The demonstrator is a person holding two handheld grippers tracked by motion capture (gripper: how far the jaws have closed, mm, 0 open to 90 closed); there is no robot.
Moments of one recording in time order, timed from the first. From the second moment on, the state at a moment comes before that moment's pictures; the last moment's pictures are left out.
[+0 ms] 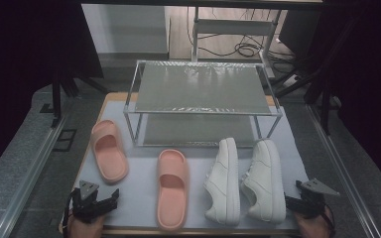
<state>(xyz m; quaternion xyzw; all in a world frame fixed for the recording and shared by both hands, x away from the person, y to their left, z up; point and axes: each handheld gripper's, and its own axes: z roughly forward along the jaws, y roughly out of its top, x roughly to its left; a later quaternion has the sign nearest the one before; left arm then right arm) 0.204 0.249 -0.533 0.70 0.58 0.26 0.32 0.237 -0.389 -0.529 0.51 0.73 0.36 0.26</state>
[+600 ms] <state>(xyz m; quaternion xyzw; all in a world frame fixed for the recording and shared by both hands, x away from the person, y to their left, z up) 0.205 0.248 -0.533 0.70 0.58 0.26 0.33 0.236 -0.391 -0.531 0.51 0.73 0.37 0.26</state>
